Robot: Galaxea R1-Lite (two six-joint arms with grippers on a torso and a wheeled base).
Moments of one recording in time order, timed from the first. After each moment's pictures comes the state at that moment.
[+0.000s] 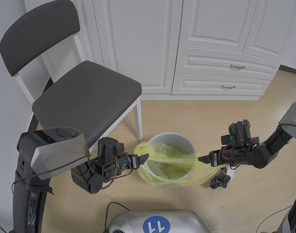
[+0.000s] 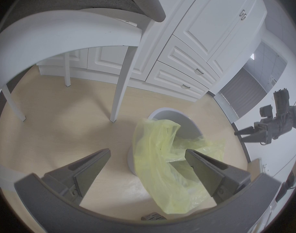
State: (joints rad) left arm -0.48 2.46 -0.93 -1.11 -0.09 -0.33; right arm 0.30 2.05 -0.79 -0.54 0.03 0.13
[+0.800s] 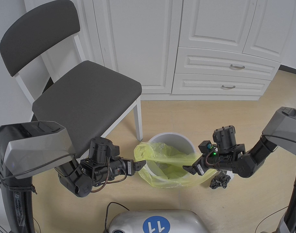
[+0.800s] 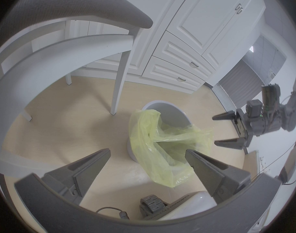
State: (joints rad) left arm -0.50 2.29 -0.76 -1.02 -0.11 -0.29; right arm 0.43 2.15 -0.81 -0.72 0.03 -0.33
